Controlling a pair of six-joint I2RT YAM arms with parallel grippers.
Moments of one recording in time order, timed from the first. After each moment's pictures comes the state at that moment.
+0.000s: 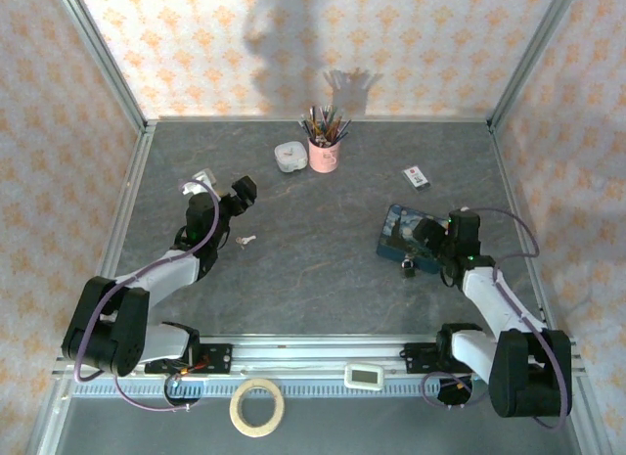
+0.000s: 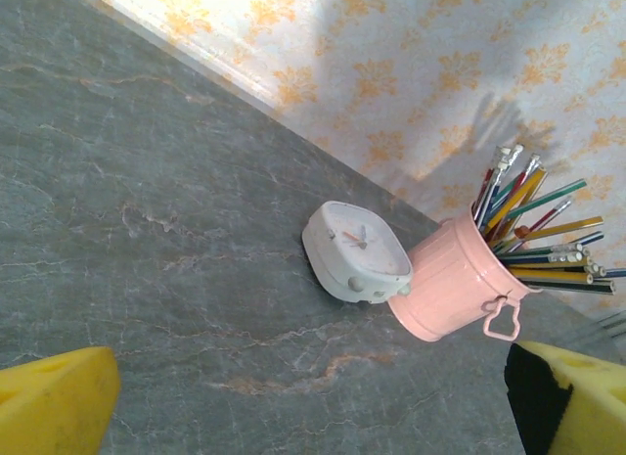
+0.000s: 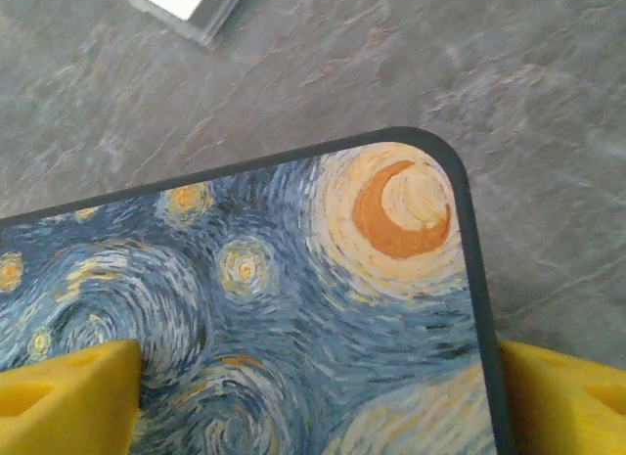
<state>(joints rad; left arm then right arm) -0.21 1.29 0.49 0.53 -0.13 -0.69 0.00 1.03 0.43 -0.18 -0.03 0.56</state>
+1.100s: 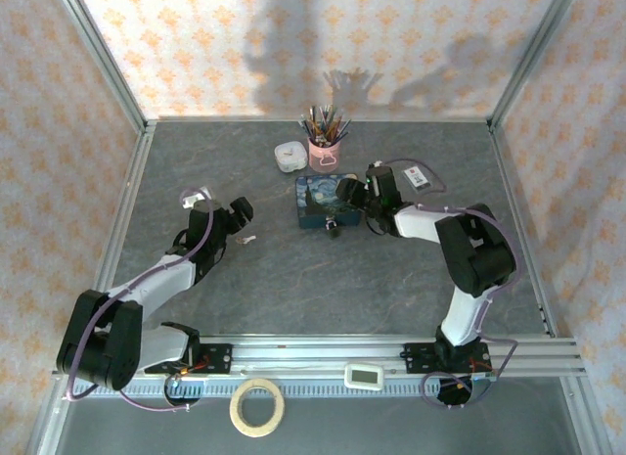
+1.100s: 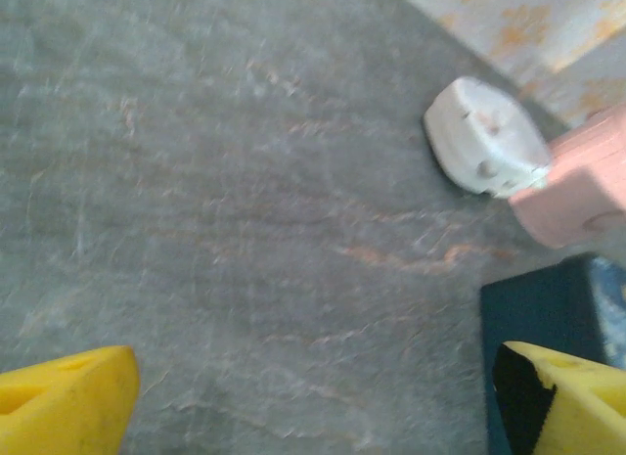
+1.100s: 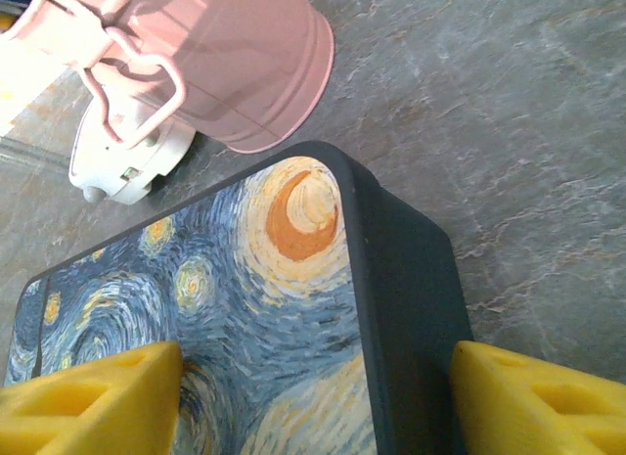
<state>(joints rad) -0.21 1.23 0.49 0.15 -0.15 -0.71 0.43 1.81 0.93 0.27 -0.09 0.75</state>
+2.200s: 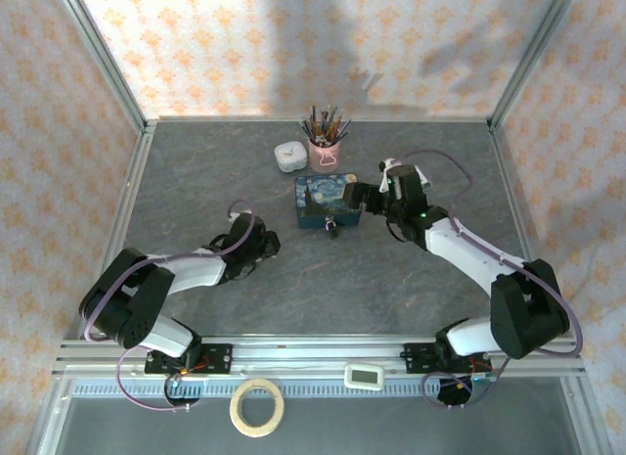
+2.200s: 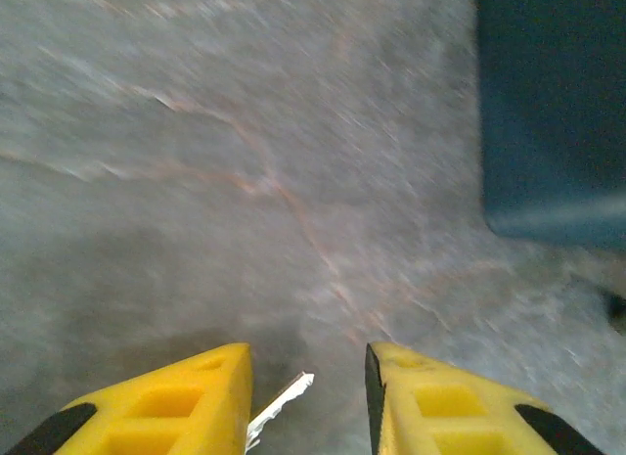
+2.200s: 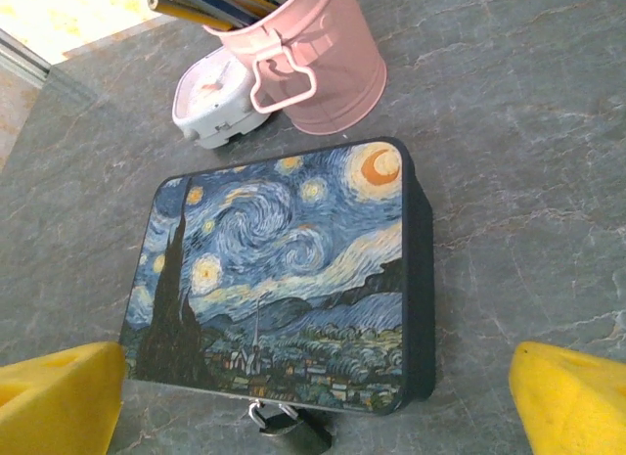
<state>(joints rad) -0.50 1.47 0.50 0.15 -0.04 -0.82 0.43 1.37 0.86 -0.09 -0.11 0.50</state>
